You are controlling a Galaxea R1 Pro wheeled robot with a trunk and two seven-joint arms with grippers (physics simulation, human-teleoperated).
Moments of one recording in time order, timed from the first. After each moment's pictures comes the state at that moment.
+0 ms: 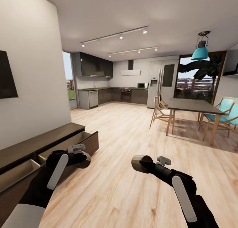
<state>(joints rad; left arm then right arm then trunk) -0.55 0.10 -0.10 -1.34 0.52 1.04 0.38 -0.29 0.02 -0.01 -1.52 -0.55 0.83 -0.05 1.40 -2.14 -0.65</state>
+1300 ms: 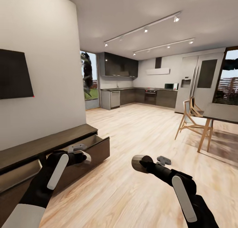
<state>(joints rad) -0.55 0.10 -0.10 -1.34 0.52 1.05 0.38 -0.29 0.02 -0.01 -1.52 -0.55 0.83 -0.05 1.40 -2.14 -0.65</state>
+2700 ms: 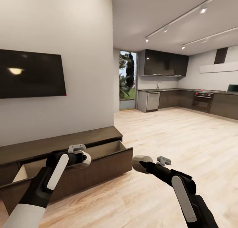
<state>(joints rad) -0.55 0.10 -0.10 -1.34 0.52 1.05 0.38 -0.29 0.02 -0.01 -1.52 -0.55 0.83 -0.06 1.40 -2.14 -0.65</state>
